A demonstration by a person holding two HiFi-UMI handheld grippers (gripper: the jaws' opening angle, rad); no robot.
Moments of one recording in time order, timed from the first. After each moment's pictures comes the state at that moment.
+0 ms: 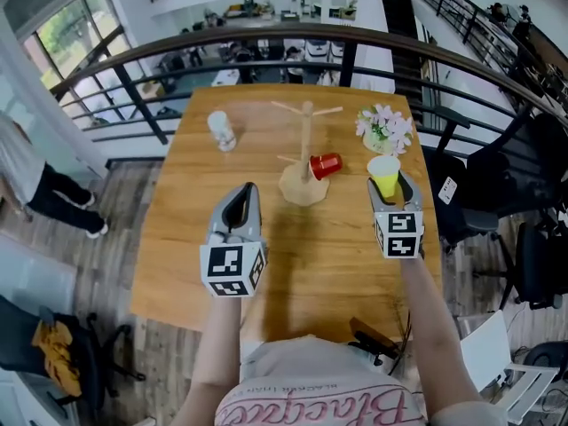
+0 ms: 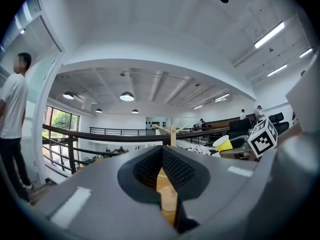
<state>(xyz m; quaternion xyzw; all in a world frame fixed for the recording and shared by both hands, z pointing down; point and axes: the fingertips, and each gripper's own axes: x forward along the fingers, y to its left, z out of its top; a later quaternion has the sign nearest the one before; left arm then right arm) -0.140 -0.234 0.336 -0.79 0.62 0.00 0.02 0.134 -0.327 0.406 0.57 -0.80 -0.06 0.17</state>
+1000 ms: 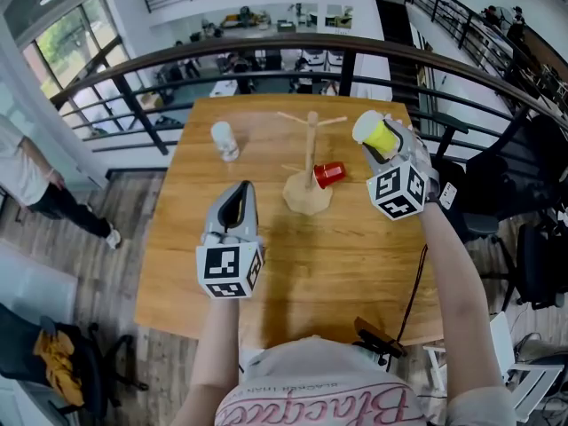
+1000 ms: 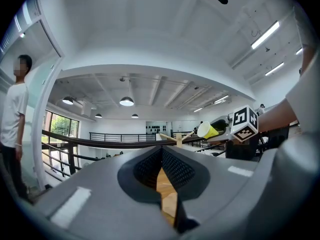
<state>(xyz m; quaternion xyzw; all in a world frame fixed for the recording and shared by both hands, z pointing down) -0.159 -0.239 0.309 -0.79 0.62 0.01 0.05 0.079 -0.386 0.310 0.48 -0.75 -0.32 0.33</state>
